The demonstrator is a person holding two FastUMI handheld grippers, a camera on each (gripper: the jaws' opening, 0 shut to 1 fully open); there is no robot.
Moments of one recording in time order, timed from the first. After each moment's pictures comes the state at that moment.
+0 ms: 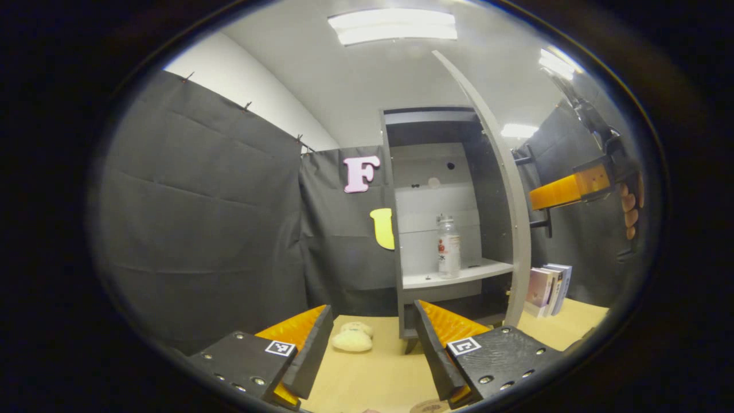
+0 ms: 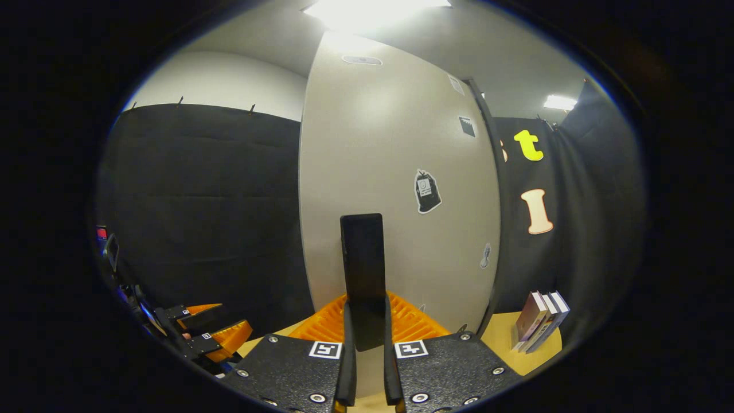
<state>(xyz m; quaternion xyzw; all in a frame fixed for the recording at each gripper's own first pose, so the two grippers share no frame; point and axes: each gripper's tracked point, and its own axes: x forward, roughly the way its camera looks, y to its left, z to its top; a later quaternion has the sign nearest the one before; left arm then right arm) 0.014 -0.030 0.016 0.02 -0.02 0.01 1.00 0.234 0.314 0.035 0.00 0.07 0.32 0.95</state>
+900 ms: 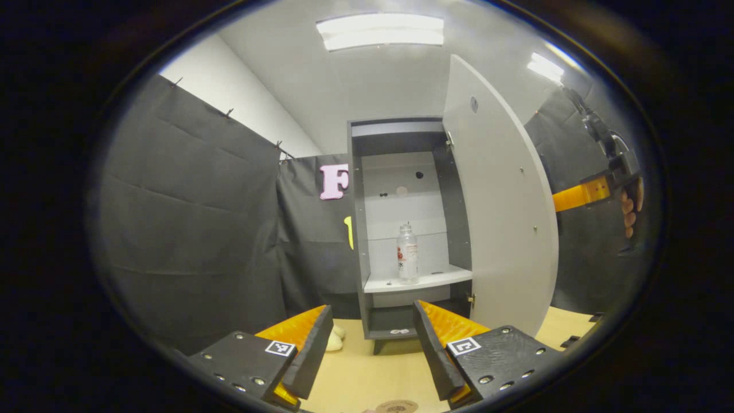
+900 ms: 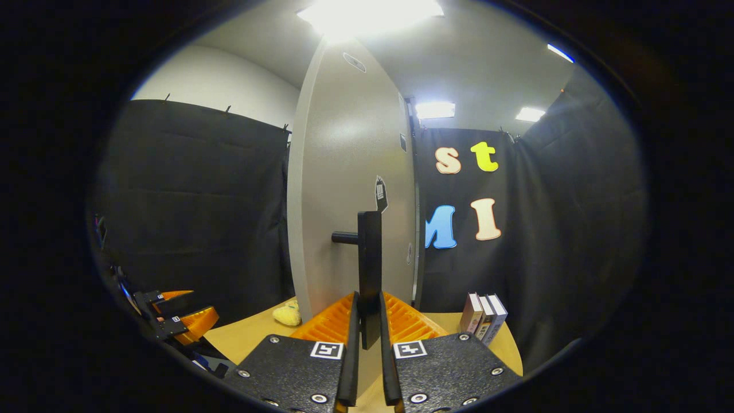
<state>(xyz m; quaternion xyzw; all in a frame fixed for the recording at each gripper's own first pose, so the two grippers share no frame) -0.030 -0.106 0.031 0.03 -0.03 -0.04 1.00 0.245 0.252 0.037 -0.02 0.05 0.23 0.97</state>
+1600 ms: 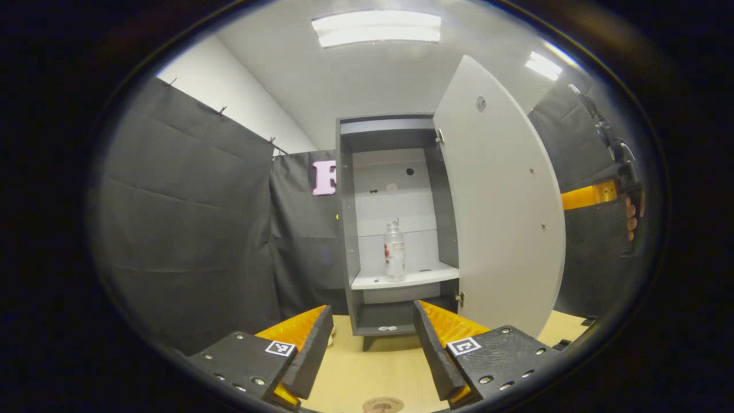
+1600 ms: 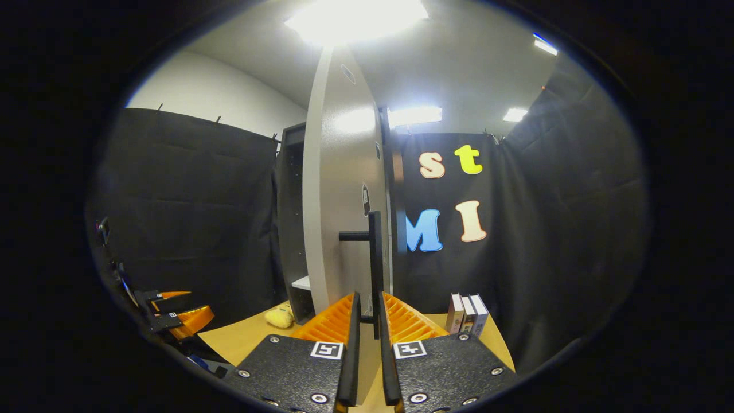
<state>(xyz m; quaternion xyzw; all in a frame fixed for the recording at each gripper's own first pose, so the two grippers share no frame) -0.020 -0.142 0.034 0.02 -0.02 -0.06 1.00 0.247 0.225 0.039 0.00 0.03 0.21 0.98</state>
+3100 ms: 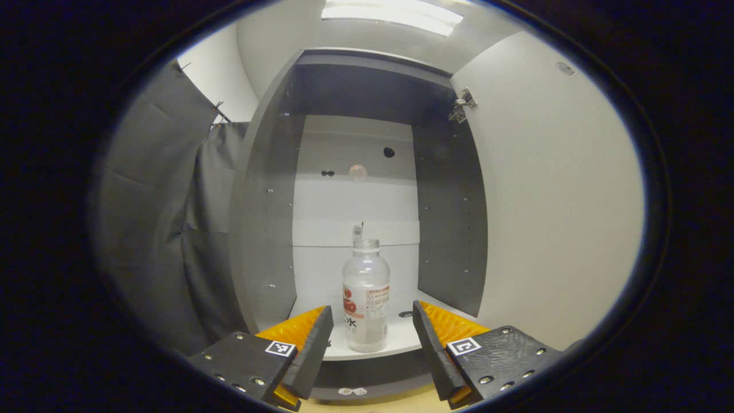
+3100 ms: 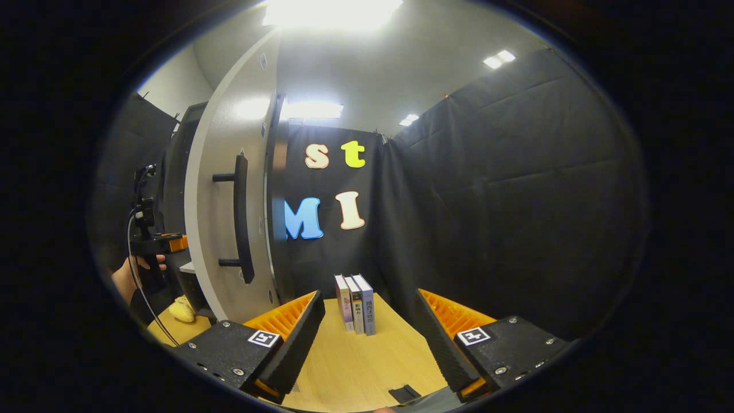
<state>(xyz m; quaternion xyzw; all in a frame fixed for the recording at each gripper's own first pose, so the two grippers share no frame) 0.334 -0.229 0.010 -0.03 0.00 -0.20 0.98 0.232 0.123 0.003 -0.02 0.05 -0.11 0.99</state>
